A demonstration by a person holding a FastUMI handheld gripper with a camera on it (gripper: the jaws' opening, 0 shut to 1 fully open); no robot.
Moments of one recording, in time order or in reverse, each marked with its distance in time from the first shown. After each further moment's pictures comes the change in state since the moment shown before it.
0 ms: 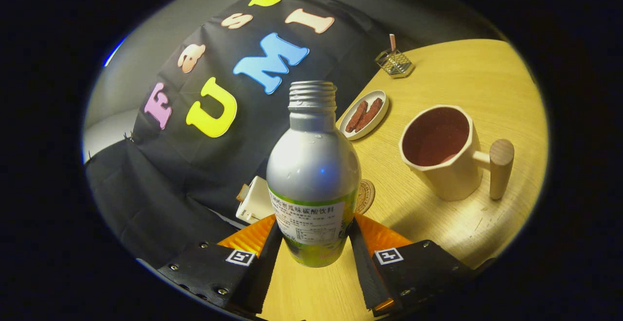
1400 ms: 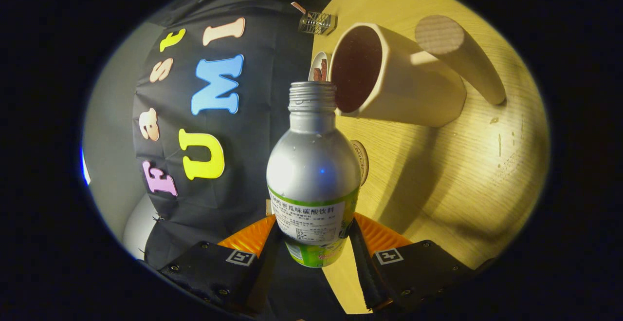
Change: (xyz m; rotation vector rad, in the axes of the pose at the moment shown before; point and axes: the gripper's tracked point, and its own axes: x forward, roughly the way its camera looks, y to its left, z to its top) arm 0.006 0.001 -0.012 0.553 0.129 0.066
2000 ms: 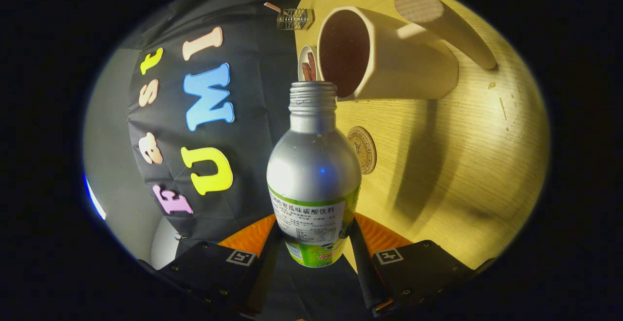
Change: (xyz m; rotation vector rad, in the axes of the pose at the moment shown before) arm 0.002 0.018 -0.003 0.169 0.037 0.019
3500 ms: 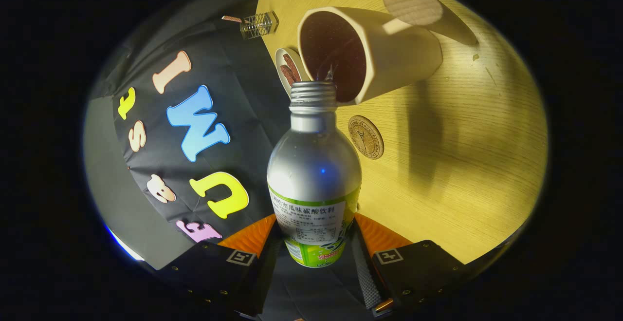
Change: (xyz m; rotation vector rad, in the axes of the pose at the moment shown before) arm -0.001 0.030 0.018 0.272 0.049 0.009
